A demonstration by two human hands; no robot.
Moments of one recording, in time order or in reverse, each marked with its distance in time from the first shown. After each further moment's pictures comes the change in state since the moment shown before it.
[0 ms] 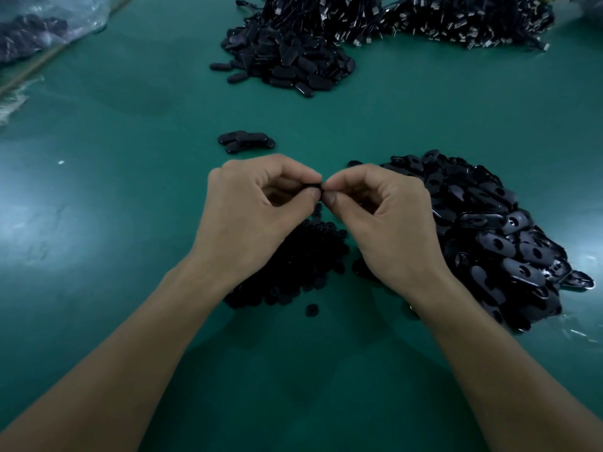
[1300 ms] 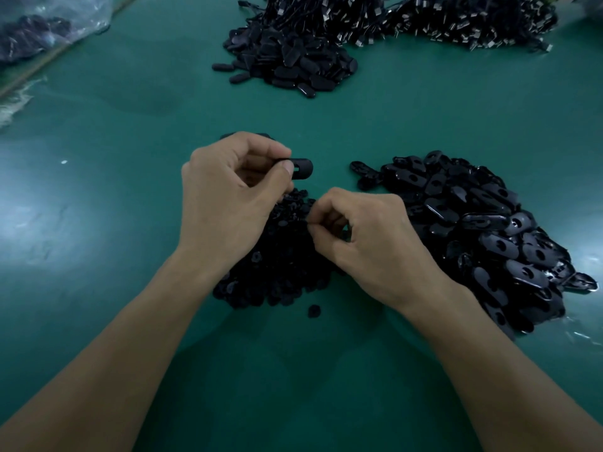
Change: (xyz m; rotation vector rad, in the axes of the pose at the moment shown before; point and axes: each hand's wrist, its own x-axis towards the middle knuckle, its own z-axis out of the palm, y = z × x) left_hand 0.008 -0.006 -0.011 -0.050 0.186 -0.094; right_hand -0.006 0.004 0.001 -0.303 -0.254 -0.152
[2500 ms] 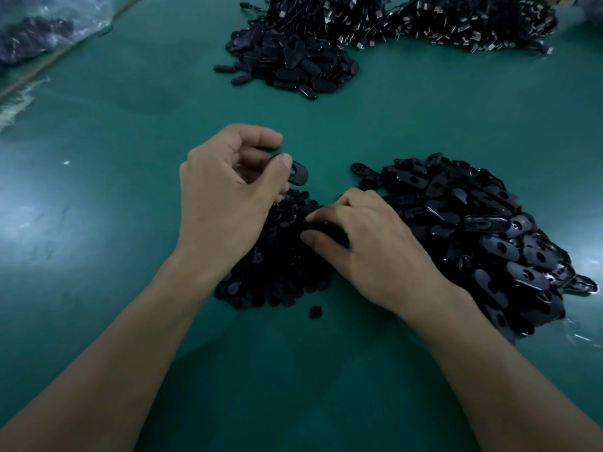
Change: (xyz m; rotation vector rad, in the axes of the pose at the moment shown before) left_hand 0.001 0.005 -0.001 0.007 0.051 0.008; right_hand 0.001 -0.002 -0.001 -0.368 -0.139 0.078
